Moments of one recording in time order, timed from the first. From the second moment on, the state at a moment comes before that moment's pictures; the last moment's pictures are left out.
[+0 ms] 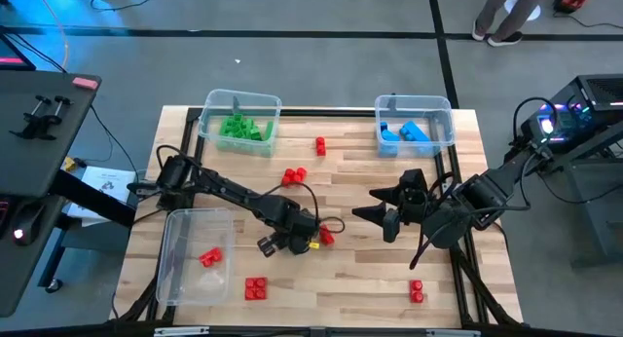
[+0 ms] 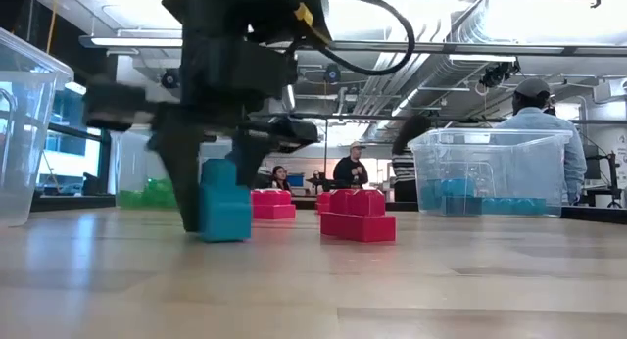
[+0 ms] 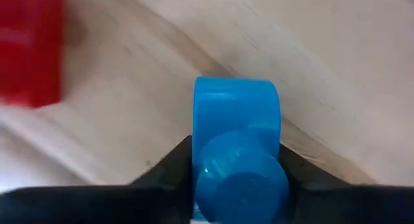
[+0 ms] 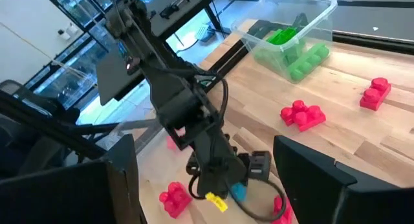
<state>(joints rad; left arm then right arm) -0.23 1.99 1.33 -0.75 0.10 0.68 0.63 1.35 1.56 -0.86 0.86 1.12</state>
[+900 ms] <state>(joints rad) -0.06 1.43 1.34 -0.77 0.13 0.18 0.43 1.64 1.56 -0.54 0.68 0.31</state>
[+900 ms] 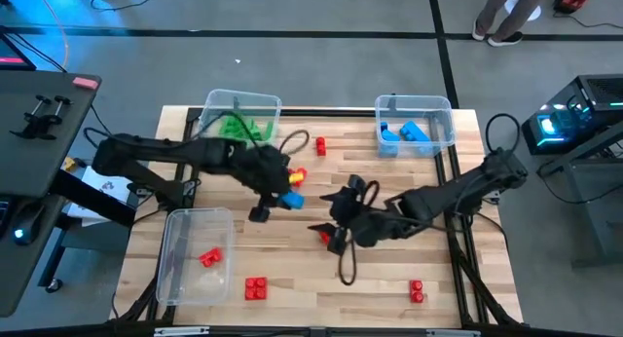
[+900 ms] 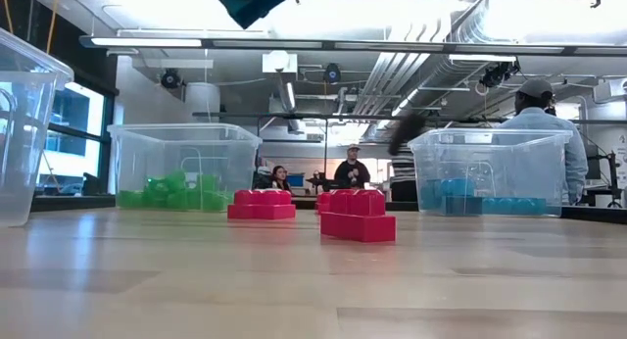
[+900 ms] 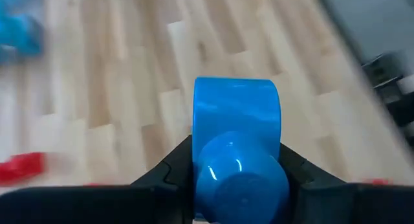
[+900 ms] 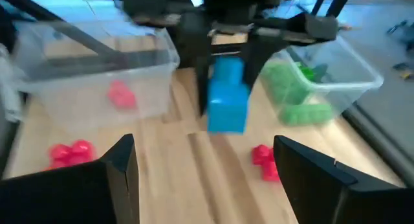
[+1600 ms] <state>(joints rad) -0.21 1.45 1.34 -0.60 -0.17 0.20 0.33 1.66 1.56 -0.49 0.53 0.20</state>
